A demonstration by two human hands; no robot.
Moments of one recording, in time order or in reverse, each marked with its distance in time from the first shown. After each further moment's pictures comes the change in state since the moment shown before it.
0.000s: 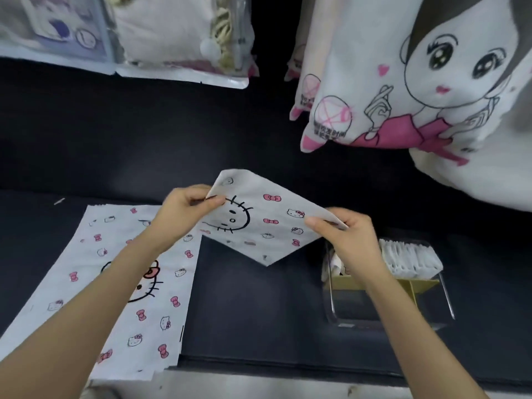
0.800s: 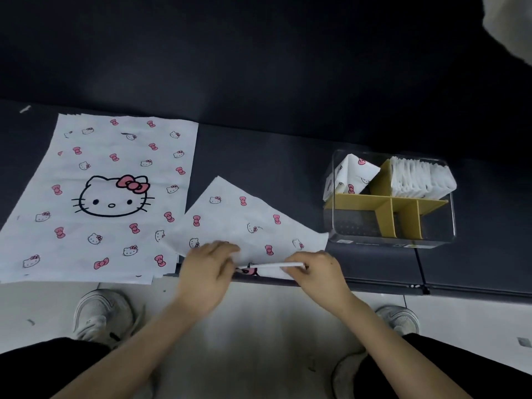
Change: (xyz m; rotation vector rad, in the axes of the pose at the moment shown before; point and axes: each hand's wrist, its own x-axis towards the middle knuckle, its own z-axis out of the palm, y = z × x) left_hand -0.171 -0.159 0.093 0.695 -0.069 0.077; right_hand -0.122 0.167 0.030 -0.714 -0.306 0.021
